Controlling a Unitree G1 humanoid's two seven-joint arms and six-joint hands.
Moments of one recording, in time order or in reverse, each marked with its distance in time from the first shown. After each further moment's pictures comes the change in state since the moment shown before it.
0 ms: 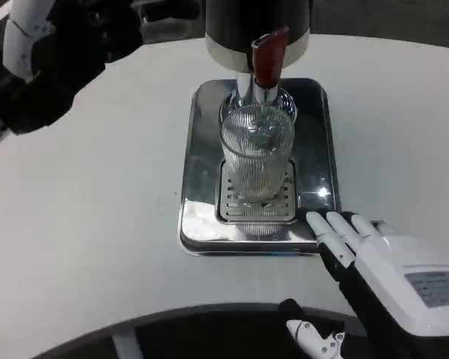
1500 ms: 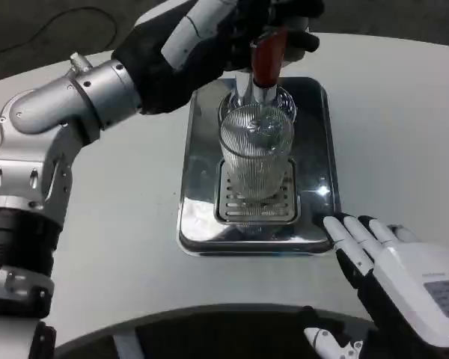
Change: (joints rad) left arm -0.316 -0.258 -0.157 0.367 0.329 -0.115 -0.071; right arm 0.056 0.028 -0.118 0.000 0.067 -0.111 -0.034
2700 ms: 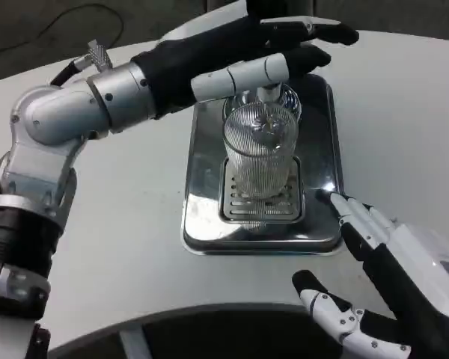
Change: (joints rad) left arm -0.003 0.041 -0.114 0.042 0.230 -0.395 0.017; right arm -0.075 -0.004 0.080 0.000 0.130 0.283 -0.001
